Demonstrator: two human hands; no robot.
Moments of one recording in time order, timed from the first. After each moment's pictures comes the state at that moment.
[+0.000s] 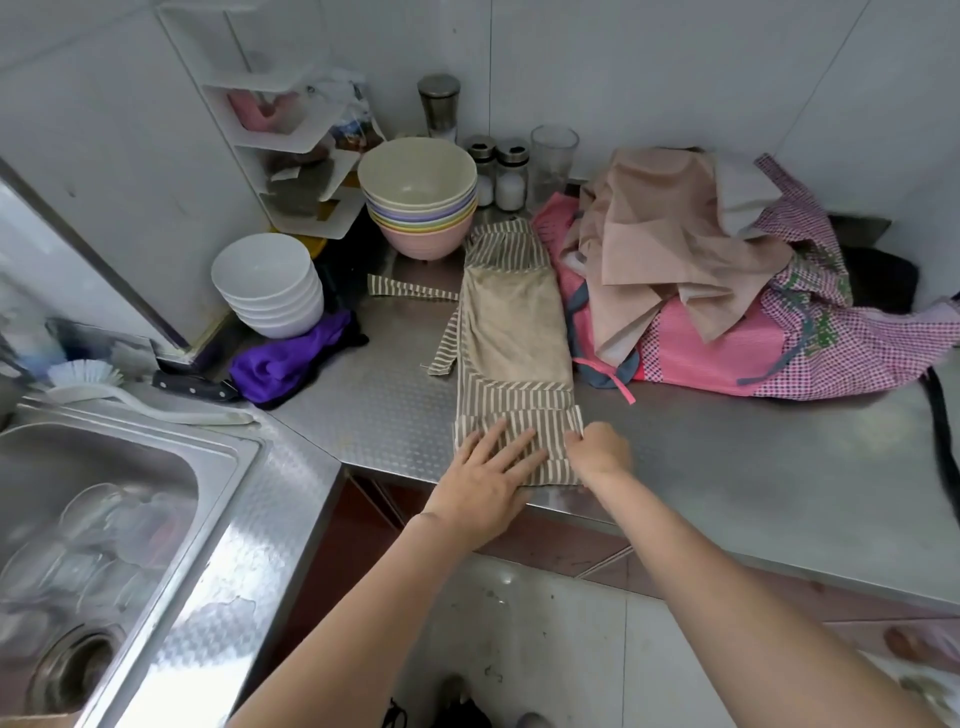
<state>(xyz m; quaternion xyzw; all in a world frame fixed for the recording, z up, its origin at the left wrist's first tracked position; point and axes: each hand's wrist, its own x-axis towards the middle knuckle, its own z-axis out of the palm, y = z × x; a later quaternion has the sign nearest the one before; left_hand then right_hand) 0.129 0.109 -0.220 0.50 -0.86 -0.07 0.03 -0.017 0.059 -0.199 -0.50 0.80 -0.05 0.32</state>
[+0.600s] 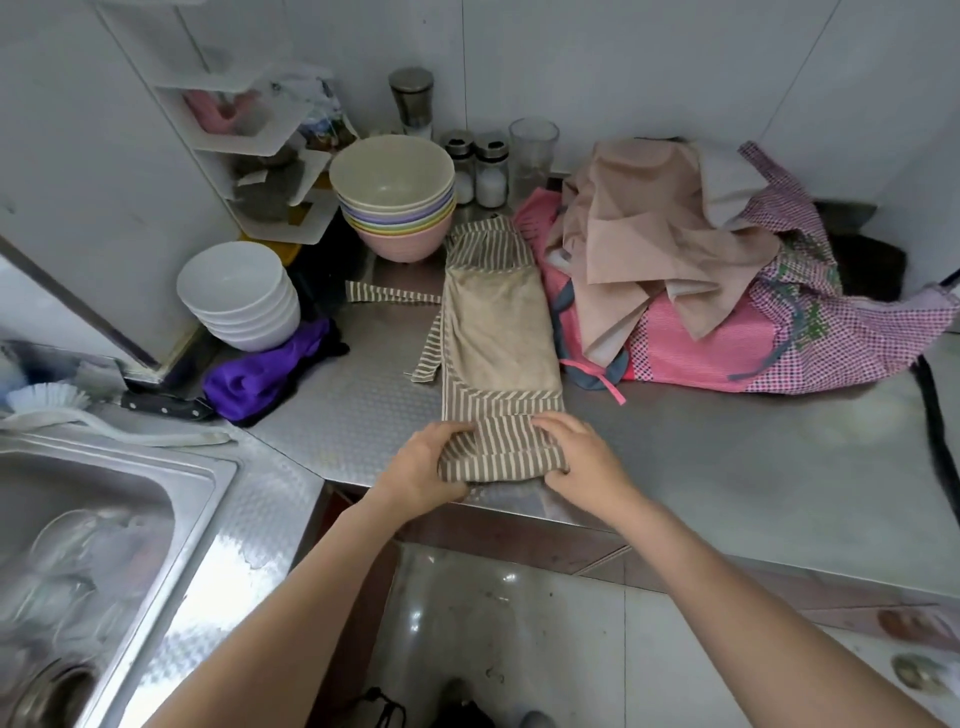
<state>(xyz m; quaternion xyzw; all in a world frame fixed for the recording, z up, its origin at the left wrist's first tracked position) 0.179 0.079 -0.221 0.60 -0.71 -0.35 0.12 -0.040 0.066 -0.213 -0.75 0.57 -0.11 0.32</state>
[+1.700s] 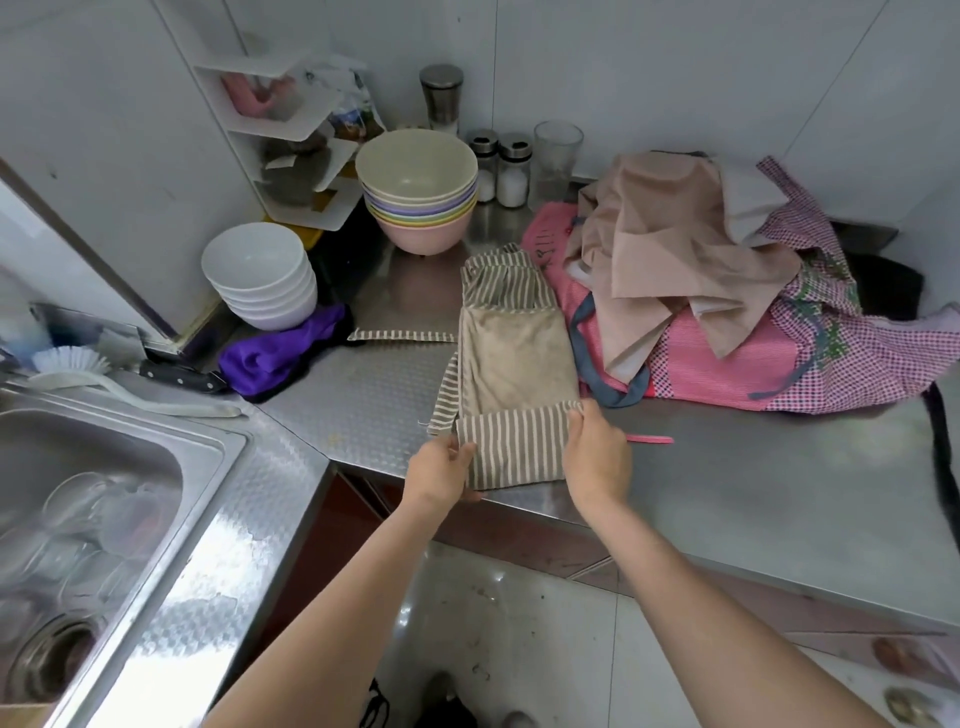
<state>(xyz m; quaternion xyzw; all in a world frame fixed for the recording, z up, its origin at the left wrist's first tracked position) 0.138 0.093 -0.215 0.73 -0.36 -0.51 0.28 -0.017 0.067 -0.198 -0.61 0.75 -0.18 0.18</state>
